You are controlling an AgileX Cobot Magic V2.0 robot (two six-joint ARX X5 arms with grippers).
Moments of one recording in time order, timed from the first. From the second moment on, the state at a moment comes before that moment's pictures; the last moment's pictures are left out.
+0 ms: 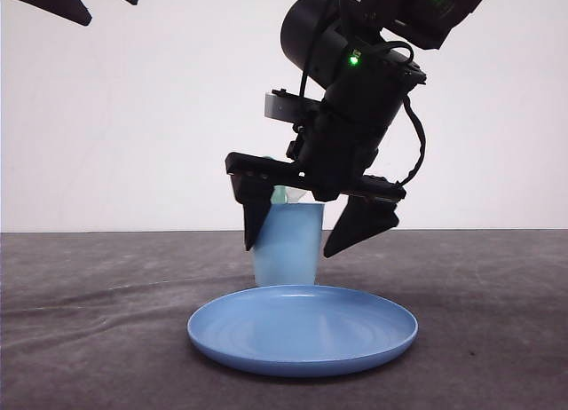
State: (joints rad) left arm -0.77 0.82 0.83 -0.43 -0.26 -0.27; right arm 0.71 1.79 1.10 -0.13 0.05 0.39
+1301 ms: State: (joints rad) left arm -0.77 0.82 0.83 -0.47 -0.26 -0.27; right arm 0.87 1.29 1.10 -0.57 0.11 0.23
